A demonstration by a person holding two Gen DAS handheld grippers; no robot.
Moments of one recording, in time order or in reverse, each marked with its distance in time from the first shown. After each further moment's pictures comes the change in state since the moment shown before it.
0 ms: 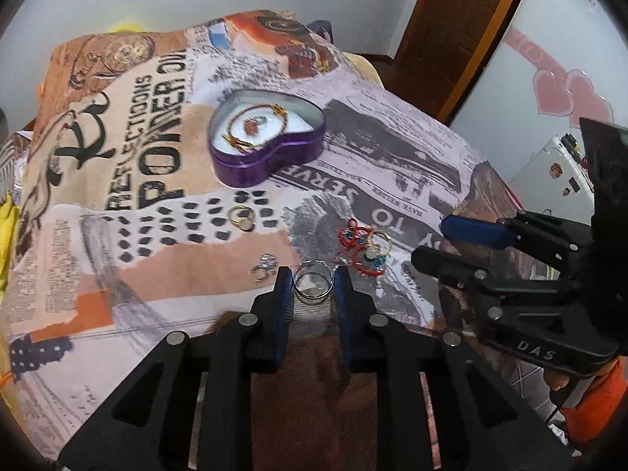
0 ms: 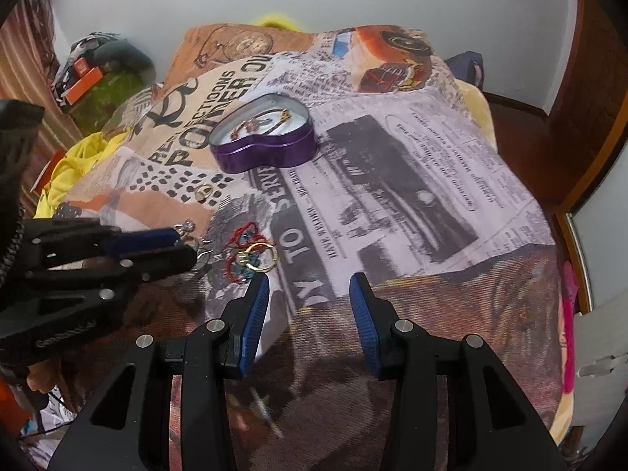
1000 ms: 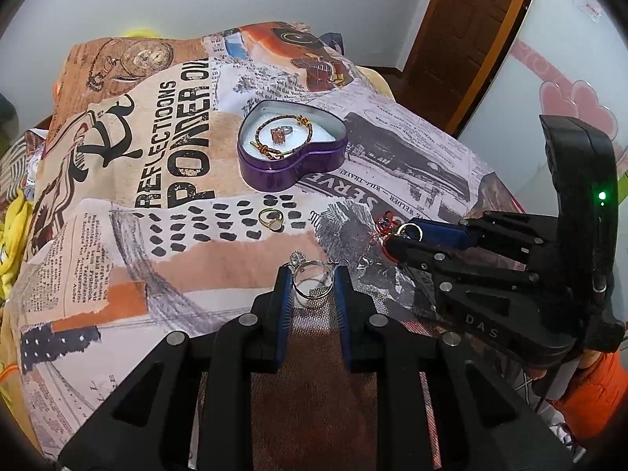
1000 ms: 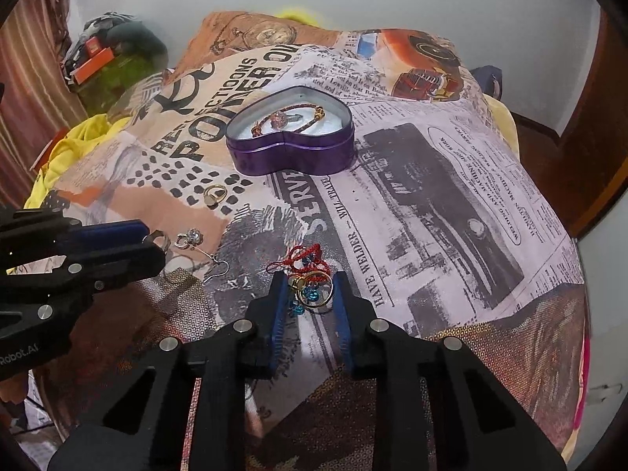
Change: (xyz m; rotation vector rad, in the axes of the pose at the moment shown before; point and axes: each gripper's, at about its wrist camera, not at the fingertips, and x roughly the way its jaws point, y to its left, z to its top) left arm -0.013 0.010 -0.008 -0.022 -0.043 0.019; right arm 0.024 0.018 0.011 -0.074 0.003 0.005
